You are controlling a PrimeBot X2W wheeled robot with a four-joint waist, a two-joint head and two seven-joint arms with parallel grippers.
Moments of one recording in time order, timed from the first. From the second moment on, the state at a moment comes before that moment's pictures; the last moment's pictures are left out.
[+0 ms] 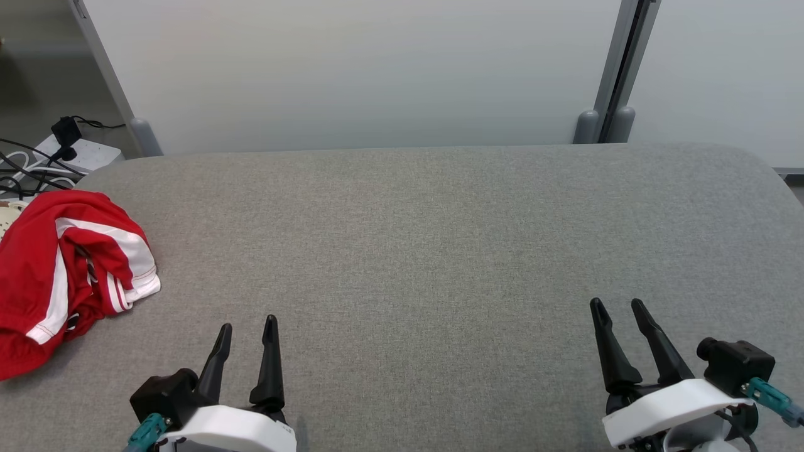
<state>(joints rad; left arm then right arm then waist) 0.01 0.03 -0.14 0.17 -0.47 0.07 -0.18 -0.07 -0.07 0.15 0.23 0.51 0.13 -0.17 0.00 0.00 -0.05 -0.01</state>
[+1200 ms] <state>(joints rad) 0.00 0.04 -0.21 0.16 -0.17 0.13 -0.25 -0.08 -0.09 0.16 0.20 0.15 0.13 -0.25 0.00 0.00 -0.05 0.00</state>
